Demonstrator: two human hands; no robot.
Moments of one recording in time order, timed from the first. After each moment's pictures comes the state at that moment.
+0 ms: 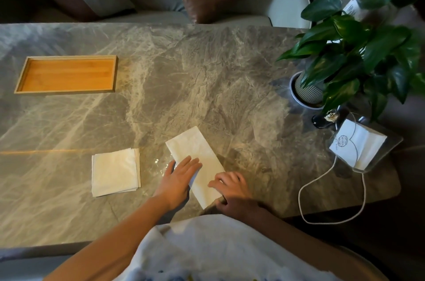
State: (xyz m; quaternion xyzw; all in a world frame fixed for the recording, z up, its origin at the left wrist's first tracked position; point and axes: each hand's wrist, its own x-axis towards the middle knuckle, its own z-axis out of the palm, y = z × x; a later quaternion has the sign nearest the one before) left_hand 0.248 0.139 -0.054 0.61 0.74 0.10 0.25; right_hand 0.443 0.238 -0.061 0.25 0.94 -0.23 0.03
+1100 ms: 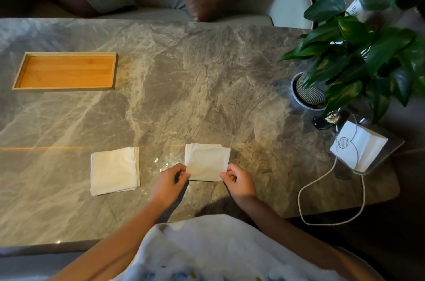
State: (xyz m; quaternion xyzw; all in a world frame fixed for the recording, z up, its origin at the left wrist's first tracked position) left_hand 0.245 0.130 -0.056 0.36 0.81 0.29 0.36; right_hand 0.424 0.252 -0.050 0.51 0.71 -0.48 -0.07
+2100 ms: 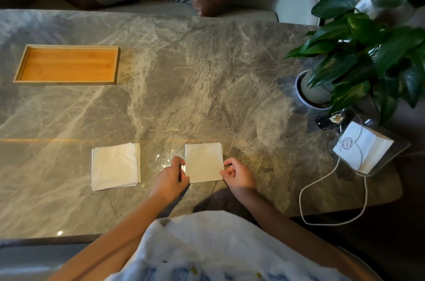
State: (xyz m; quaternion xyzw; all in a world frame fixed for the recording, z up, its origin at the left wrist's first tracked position) left_hand 0.242 0.134 -0.059 0.38 0.83 0.19 0.37; right_hand 0.418 0.262 -0.056 0.51 0.75 -0.42 -0.01
